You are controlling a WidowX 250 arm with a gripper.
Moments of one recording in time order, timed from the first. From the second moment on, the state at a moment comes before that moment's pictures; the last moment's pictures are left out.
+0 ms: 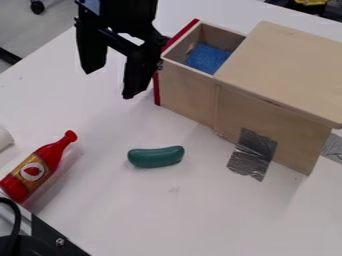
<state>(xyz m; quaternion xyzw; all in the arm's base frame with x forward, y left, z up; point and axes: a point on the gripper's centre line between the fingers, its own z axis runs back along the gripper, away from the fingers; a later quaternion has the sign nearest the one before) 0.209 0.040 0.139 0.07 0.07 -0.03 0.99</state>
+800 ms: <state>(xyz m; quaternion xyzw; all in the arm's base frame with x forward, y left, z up) 0.273 0.121 0.105 0.07 0.09 0.02 0.99</state>
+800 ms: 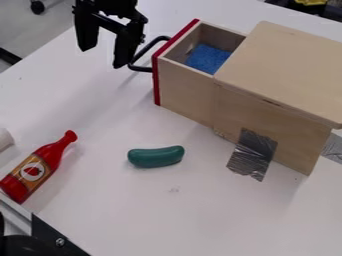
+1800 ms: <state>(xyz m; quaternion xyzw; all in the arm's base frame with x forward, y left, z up) 0.343 0.135 0.070 0.09 0.09 -0.08 0.99</state>
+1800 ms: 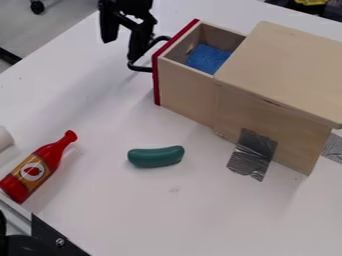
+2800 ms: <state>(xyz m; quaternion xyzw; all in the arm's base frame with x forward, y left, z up) 0.390 0.132 0.065 0.07 0.09 -0.10 0.99</state>
